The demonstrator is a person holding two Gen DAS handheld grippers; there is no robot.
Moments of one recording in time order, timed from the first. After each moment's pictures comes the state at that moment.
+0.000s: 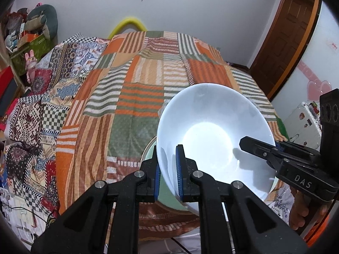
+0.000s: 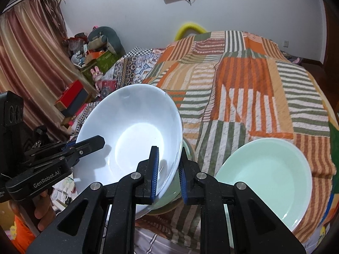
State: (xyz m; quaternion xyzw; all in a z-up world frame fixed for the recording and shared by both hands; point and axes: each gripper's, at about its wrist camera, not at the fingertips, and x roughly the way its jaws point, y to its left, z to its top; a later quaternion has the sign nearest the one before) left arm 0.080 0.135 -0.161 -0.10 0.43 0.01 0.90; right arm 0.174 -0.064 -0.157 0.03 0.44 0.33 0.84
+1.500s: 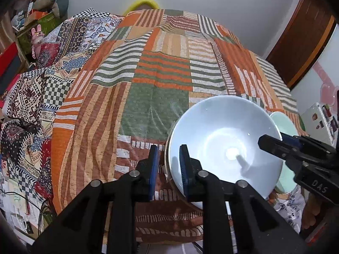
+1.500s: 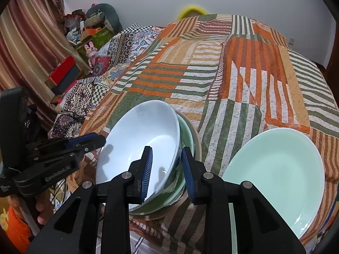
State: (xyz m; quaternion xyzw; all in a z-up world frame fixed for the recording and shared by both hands) left arm 0.087 0.170 -0.222 -0.14 0.47 0.04 0.87; right arm 0.172 -0.038 -0.190 -0.04 0.47 0.32 0.82
